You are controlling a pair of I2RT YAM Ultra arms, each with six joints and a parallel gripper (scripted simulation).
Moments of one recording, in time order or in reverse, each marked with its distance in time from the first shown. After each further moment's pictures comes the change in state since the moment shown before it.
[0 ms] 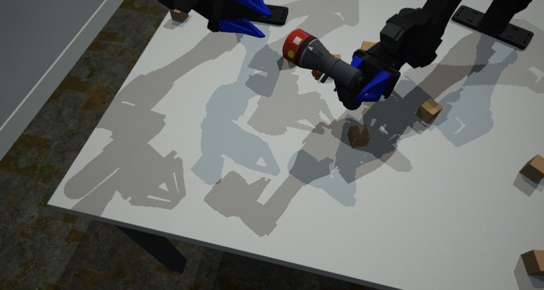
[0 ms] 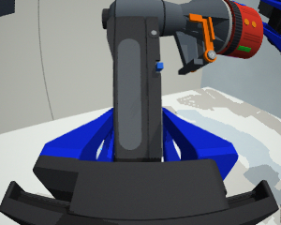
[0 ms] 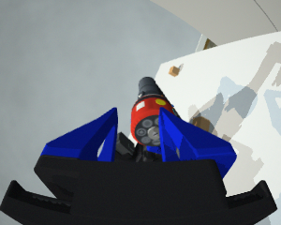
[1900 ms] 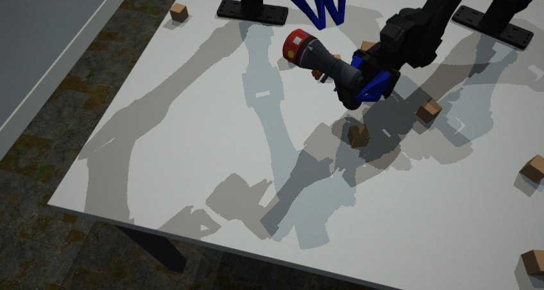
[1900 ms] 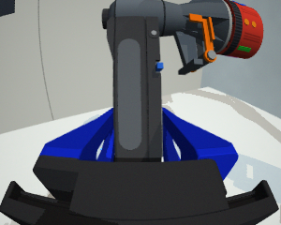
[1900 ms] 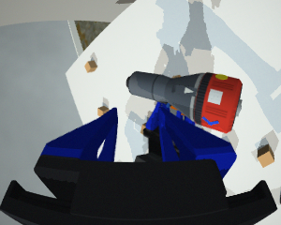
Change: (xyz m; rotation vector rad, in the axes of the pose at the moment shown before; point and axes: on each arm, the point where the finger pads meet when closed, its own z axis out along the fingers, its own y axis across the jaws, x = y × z) left arm 0.000 0.000 0.000 0.000 0.000 0.000; right arm 0.018 0.053 0.105 0.882 0.060 0.352
